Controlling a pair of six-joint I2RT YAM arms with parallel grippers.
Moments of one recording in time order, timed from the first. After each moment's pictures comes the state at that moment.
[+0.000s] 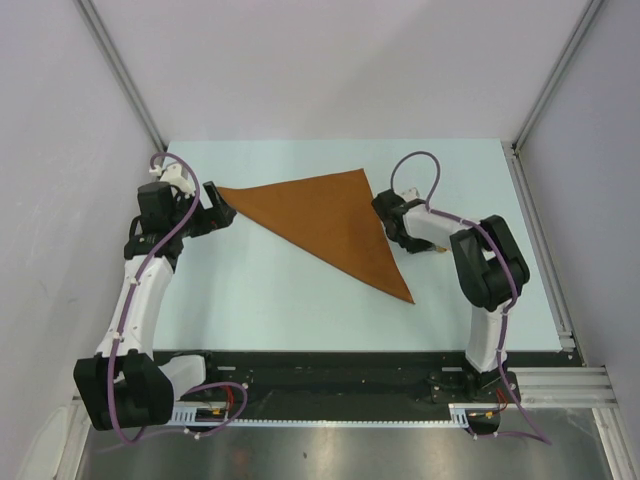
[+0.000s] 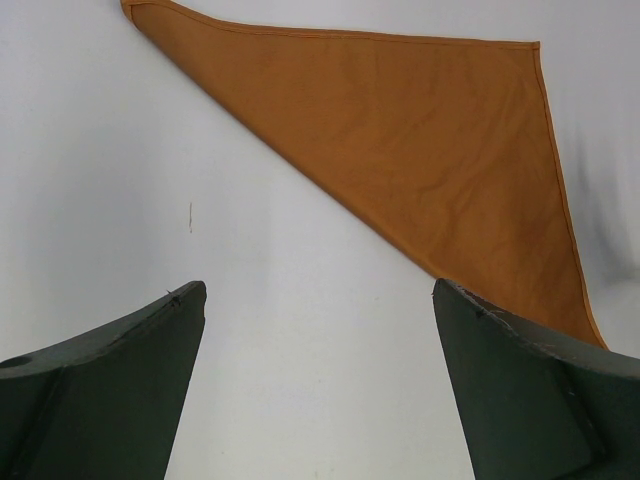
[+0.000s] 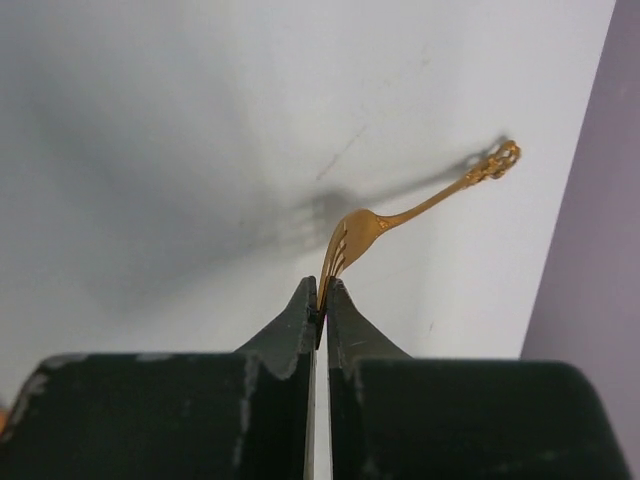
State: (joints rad) left arm 0.10 1.12 0.94 -0.37 0.28 -0.27; right arm 0.46 1.94 1.27 -0.70 0.74 0.29
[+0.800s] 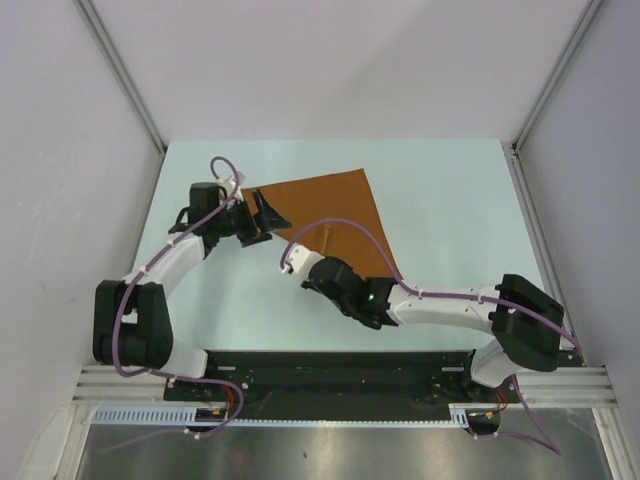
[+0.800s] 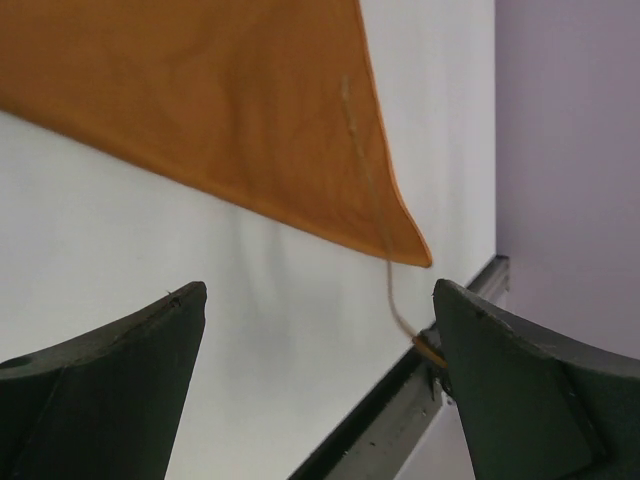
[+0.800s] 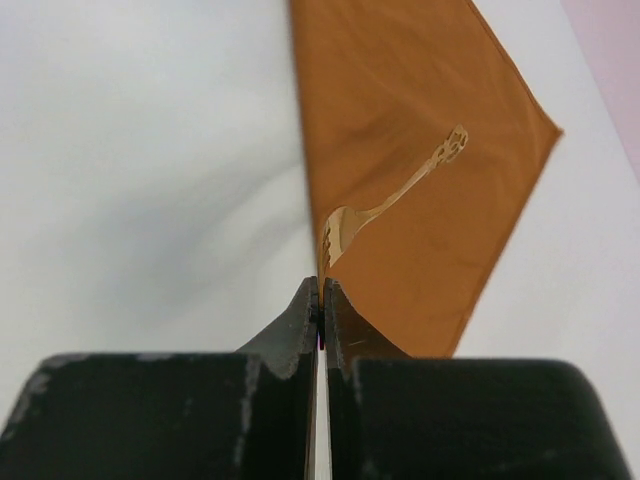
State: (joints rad) left arm -0.06 1.41 0.89 -0.15 0.69 -0.55; right arm 1.15 1.55 0.98 -0.03 0.55 -0.25
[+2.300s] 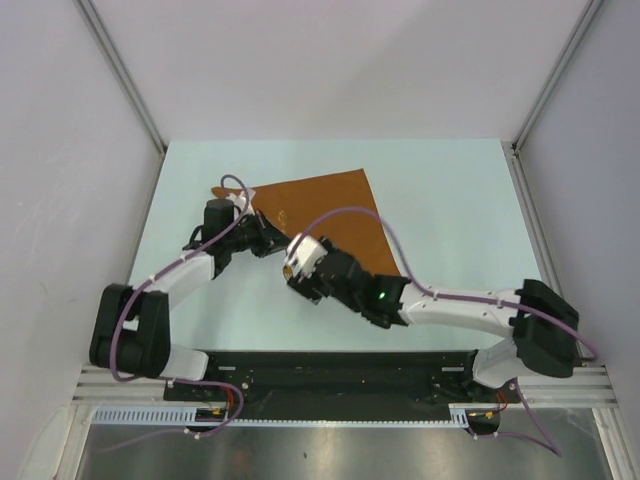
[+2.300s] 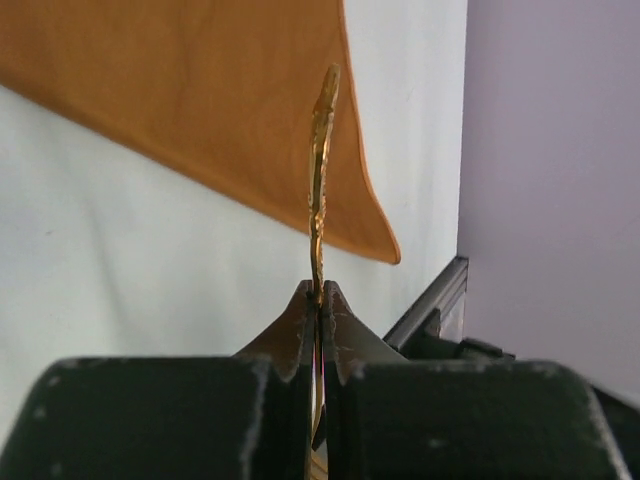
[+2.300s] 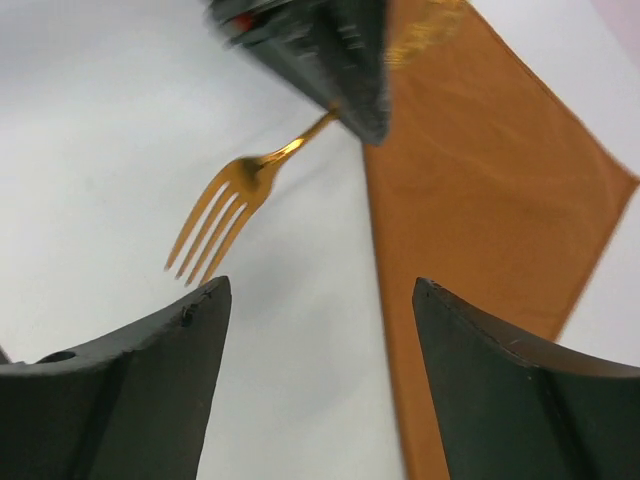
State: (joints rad) left arm -0.19 1.43 0.72 0.09 0.68 -0.79; right arm 1.21 1.50 0.97 0.06 0.42 -0.19
